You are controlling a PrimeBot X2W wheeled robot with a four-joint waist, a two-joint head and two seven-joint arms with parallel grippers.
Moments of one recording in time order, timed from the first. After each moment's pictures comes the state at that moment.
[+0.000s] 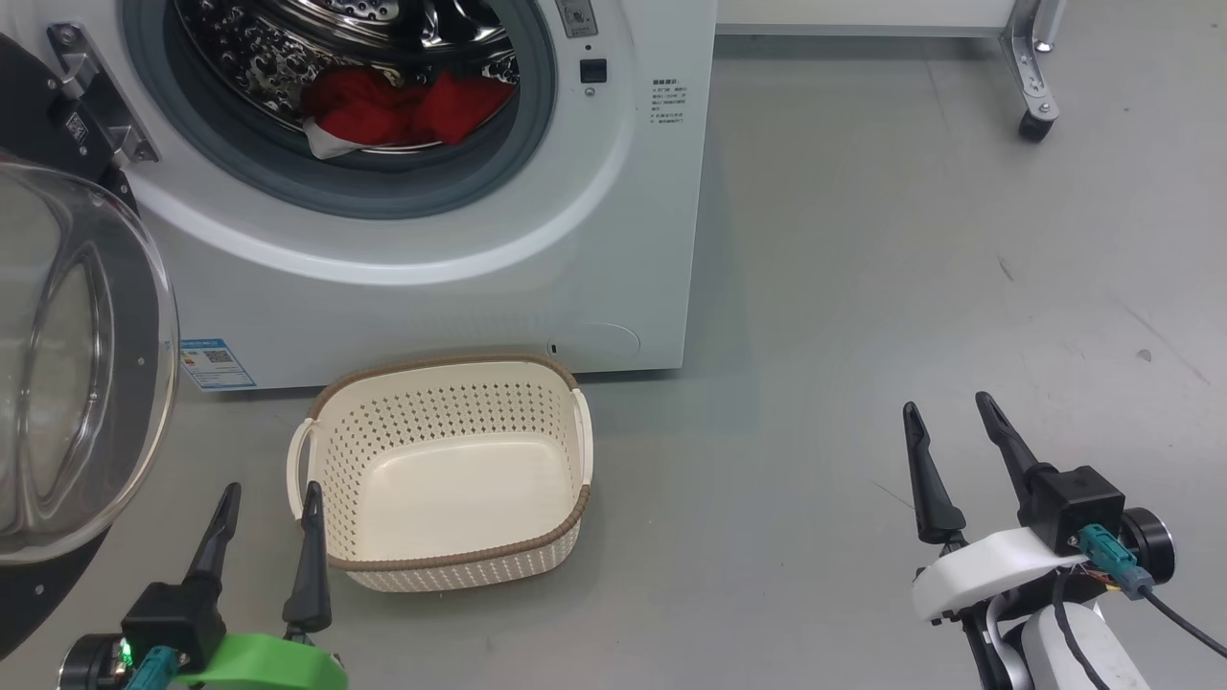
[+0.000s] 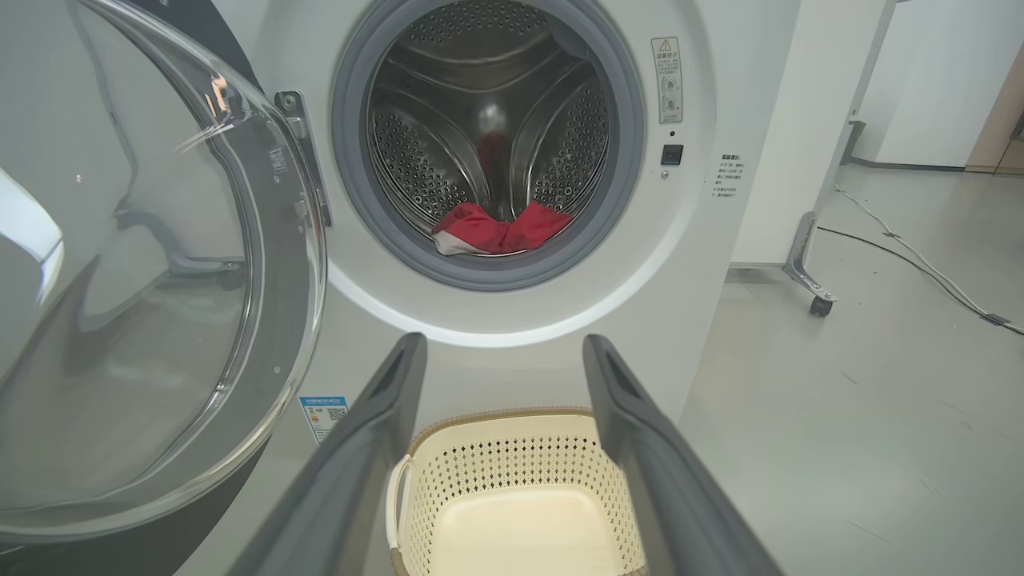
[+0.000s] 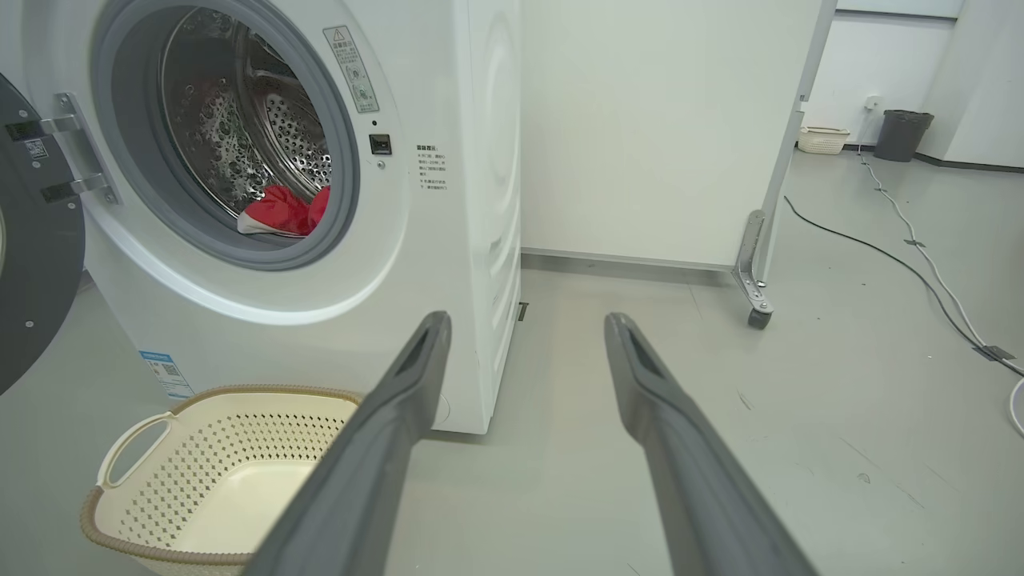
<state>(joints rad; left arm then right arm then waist) 0.03 0.04 -0.02 0.19 -0.22 -0.04 -0.26 -0.07 -0.05 0.10 0.27 0.16 0.04 -0.26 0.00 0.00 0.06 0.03</state>
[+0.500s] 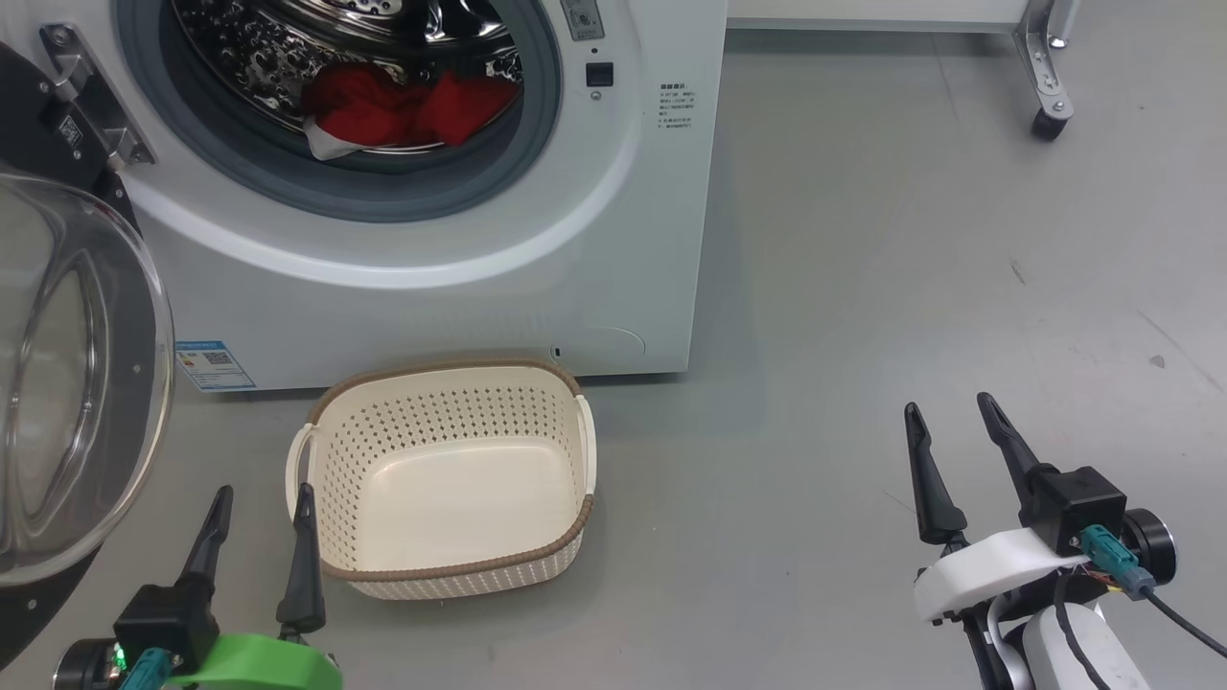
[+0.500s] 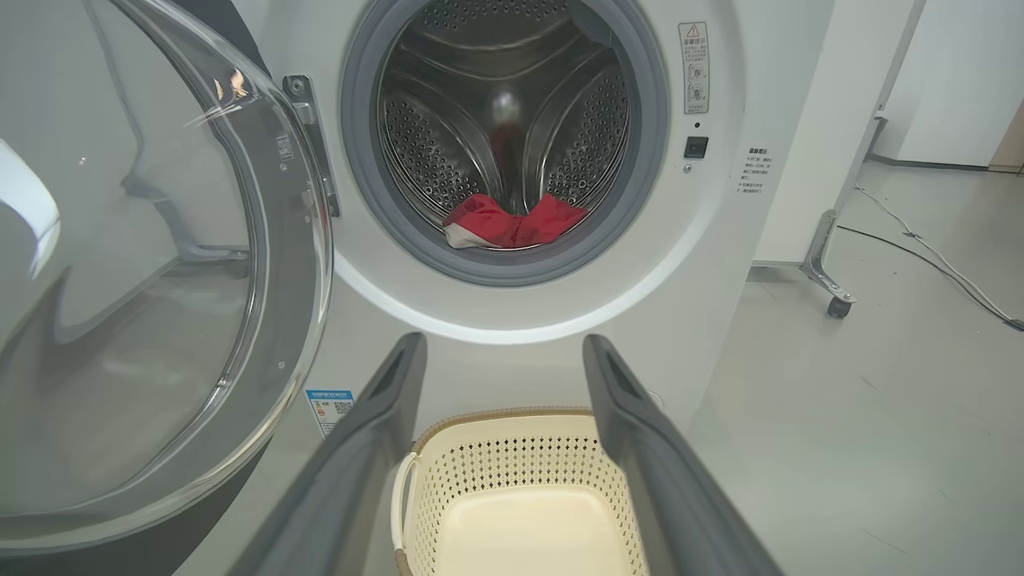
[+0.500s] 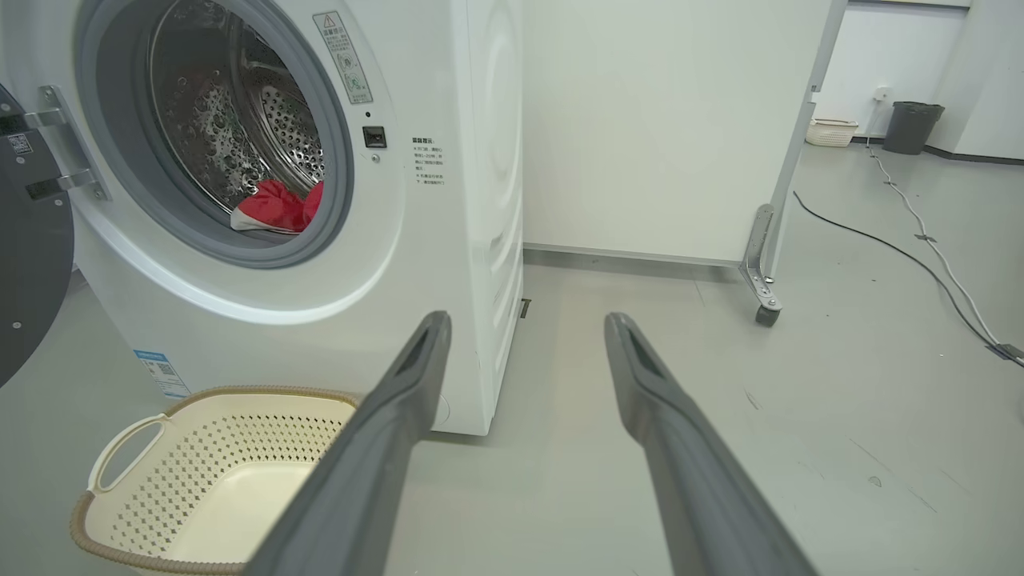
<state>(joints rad) 0.03 0.04 -0.01 0.19 -0.23 -0.04 -0.26 -0.07 -0.05 0.10 0.27 0.16 0.04 -0.26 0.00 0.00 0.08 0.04</state>
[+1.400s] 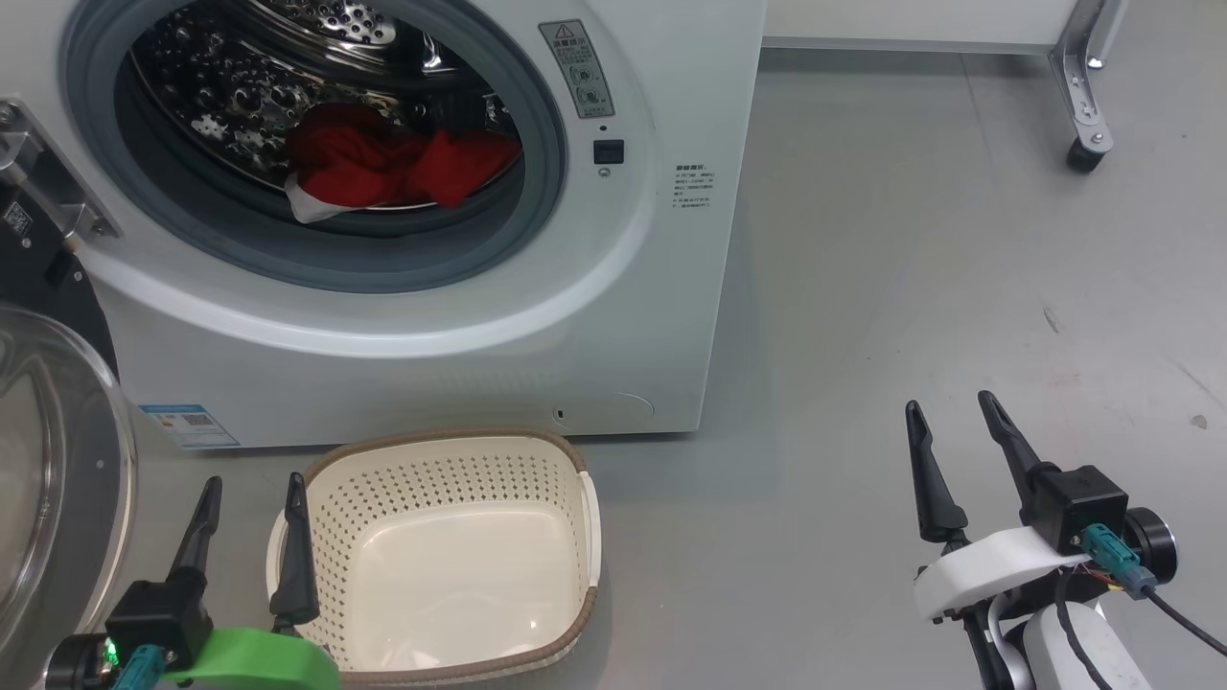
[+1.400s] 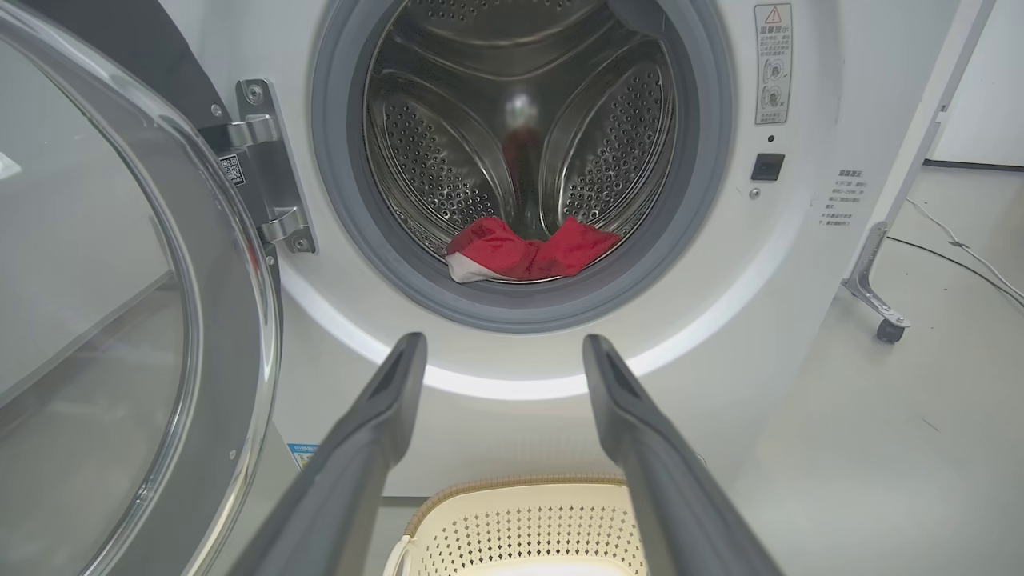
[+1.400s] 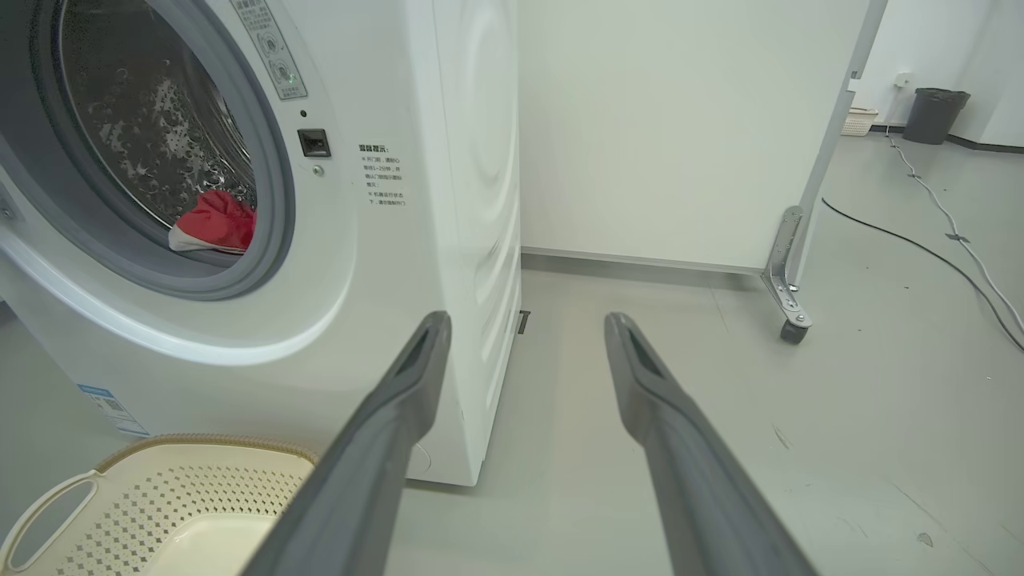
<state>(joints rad) 0.03 0.04 0.00 0.17 -0.23 -0.01 -0.26 -0.07 -0.05 0.09 0.26 0.16 0.04 -0.26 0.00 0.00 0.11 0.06</state>
